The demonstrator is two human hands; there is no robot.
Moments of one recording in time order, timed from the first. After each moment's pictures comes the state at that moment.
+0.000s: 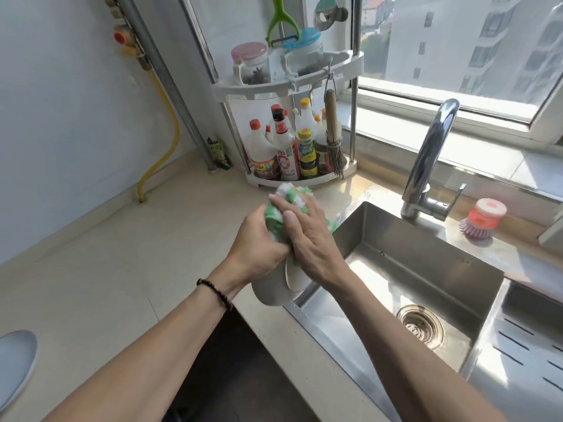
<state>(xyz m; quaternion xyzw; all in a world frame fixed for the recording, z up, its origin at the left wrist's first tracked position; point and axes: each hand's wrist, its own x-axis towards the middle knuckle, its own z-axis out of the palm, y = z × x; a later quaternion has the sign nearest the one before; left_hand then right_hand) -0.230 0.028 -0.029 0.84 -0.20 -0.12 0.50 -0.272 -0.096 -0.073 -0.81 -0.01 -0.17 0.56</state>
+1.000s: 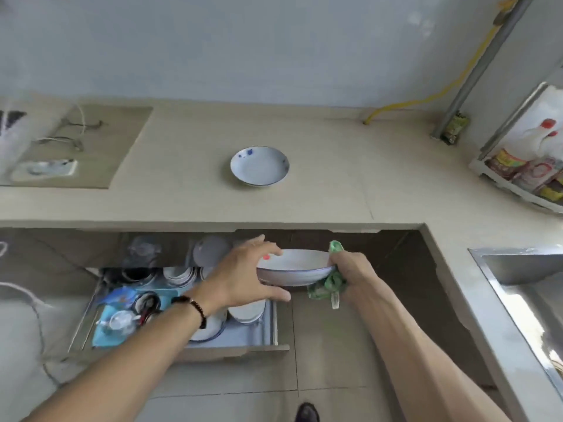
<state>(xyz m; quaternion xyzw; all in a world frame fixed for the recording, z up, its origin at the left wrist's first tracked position) -0.527 0.542 -0.105 0.93 0.01 -0.10 0.36 -0.436 0.341 -0.122 -0.71 0.25 0.26 0.61</state>
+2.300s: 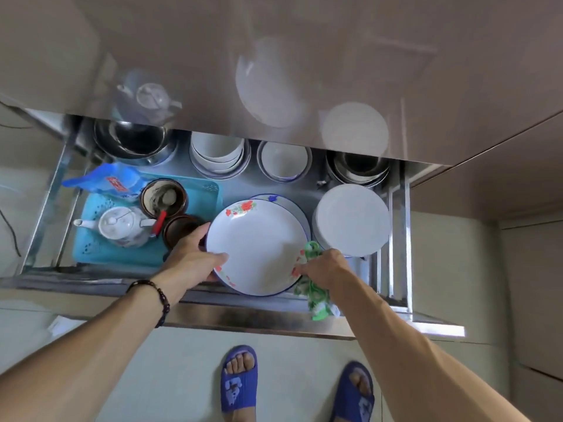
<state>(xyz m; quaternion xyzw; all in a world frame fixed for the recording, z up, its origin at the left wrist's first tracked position) -0.589 0.836 -0.638 0.66 0.47 -0.18 0.56 -0.481 0.621 -0.641 -0.84 0.14 0.48 0.21</state>
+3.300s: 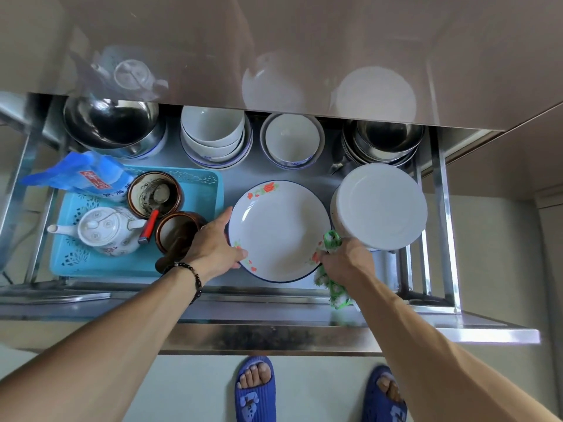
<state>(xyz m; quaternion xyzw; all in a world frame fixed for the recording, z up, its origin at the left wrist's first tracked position) -0.558 0.841 -0.714 0.77 0.36 -0.22 0.48 -0.482 0.623 -0.702 -0.90 0.15 0.38 0.18</state>
